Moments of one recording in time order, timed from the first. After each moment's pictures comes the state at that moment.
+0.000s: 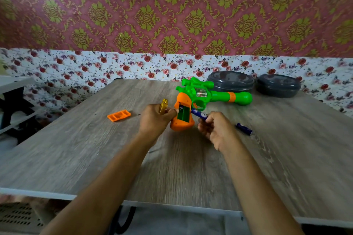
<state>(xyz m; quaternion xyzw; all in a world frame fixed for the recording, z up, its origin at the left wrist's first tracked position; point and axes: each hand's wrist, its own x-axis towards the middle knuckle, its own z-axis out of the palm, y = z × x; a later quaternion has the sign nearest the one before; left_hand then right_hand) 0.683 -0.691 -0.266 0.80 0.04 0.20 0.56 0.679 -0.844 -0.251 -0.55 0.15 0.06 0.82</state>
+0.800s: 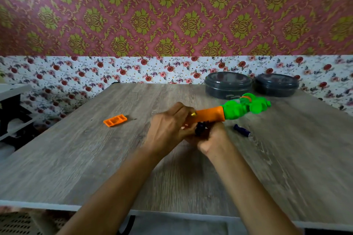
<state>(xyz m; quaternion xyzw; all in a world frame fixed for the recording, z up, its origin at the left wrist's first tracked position) 0.664 -0.723 -0.261 0.85 -0.27 0.42 0.16 0.676 -0.840 -0.253 -0.34 0.11 0.13 0.92</state>
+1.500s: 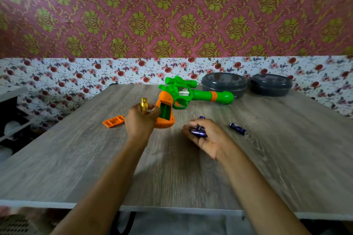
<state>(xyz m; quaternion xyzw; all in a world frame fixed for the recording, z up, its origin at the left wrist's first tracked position) 0.678 -0.690 -0.259 0.77 0.11 0.32 0.54 0.665 -0.848 -0.251 -0.46 0.10 0.14 0.87</state>
